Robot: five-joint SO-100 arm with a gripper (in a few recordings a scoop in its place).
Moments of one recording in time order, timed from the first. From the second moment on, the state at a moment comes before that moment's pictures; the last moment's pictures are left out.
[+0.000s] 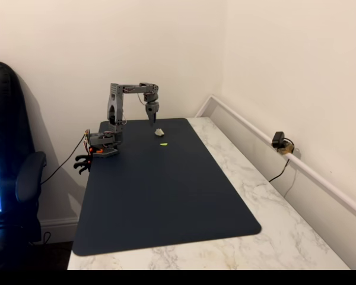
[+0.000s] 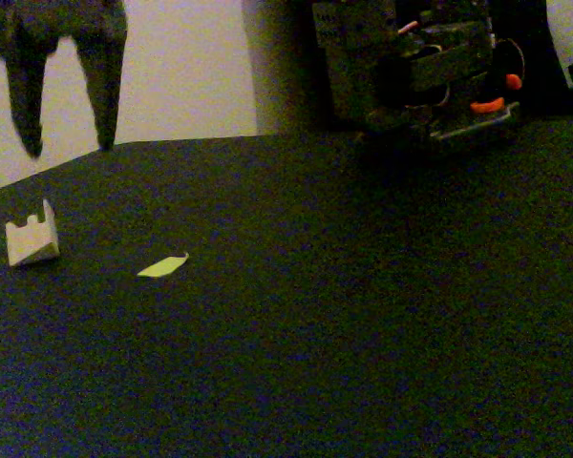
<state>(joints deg) 34.1 74.4 83.9 79.7 36.1</state>
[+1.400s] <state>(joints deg) 32.5 41.8 49.4 88.2 36.7</state>
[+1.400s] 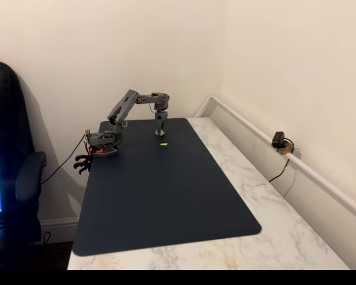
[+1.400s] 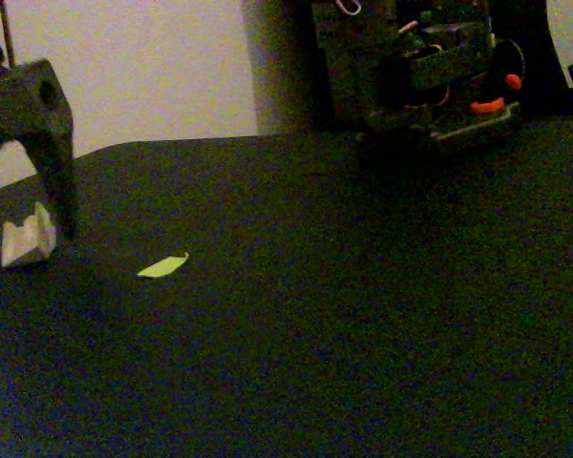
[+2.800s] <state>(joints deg) 19.1 67.8 63.2 88.5 22.5</state>
